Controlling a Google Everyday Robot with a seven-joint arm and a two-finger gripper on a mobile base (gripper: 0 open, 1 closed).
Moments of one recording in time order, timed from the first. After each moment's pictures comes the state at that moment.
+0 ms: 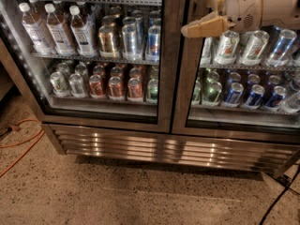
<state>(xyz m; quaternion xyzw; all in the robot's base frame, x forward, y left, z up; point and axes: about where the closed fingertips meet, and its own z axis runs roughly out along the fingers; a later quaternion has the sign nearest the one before) 0.636 -0.119 1.008 -0.55 0.58 0.29 0.52</state>
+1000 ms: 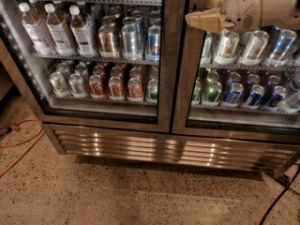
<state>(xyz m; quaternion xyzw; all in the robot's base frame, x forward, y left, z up) 0.636 -0.118 1.008 -0.55 0.58 0.29 0.52</state>
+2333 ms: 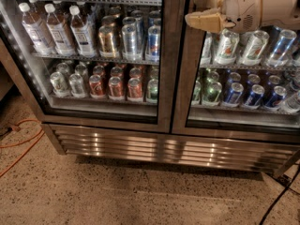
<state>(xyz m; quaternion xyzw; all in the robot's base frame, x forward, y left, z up) 0.636 -0.118 1.008 -0.55 0.58 0.29 0.52</state>
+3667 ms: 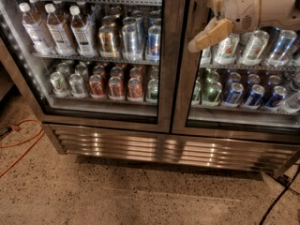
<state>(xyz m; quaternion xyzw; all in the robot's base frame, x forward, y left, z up) 0.635 -0.117 1.008 -0.55 0.58 0.30 0.52</state>
